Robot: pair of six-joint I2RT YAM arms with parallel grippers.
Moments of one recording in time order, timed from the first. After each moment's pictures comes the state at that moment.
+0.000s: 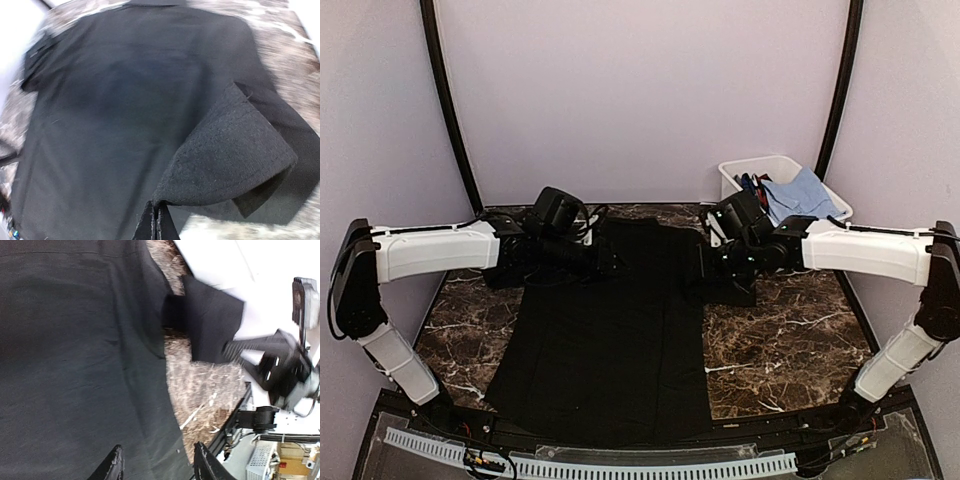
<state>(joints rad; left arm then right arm) -0.74 1.60 1.17 -0.31 0.37 -0.74 0.78 1.52 1.12 -0.42 0.09 0.53</state>
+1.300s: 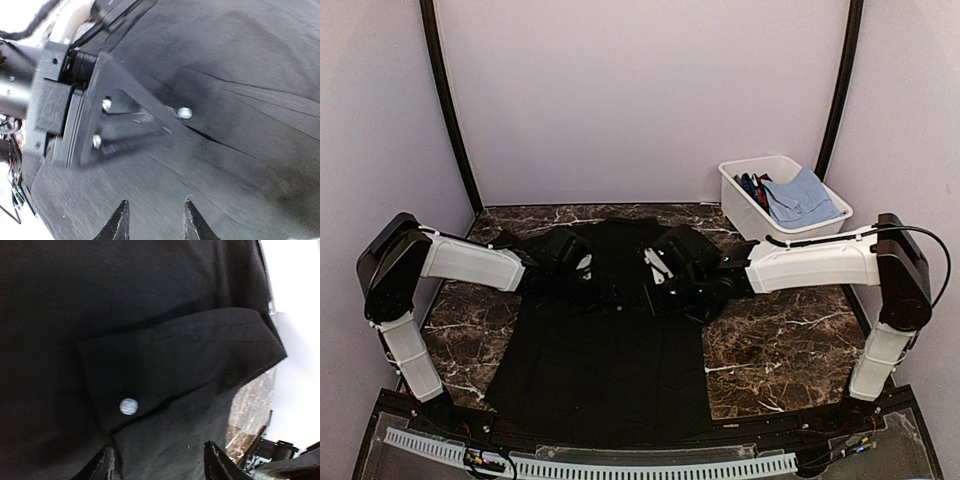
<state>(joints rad) -0.71 1.78 0.99 -0.06 0.32 -0.93 1.01 1.79 1.23 -0.28 -0.06 0.50</state>
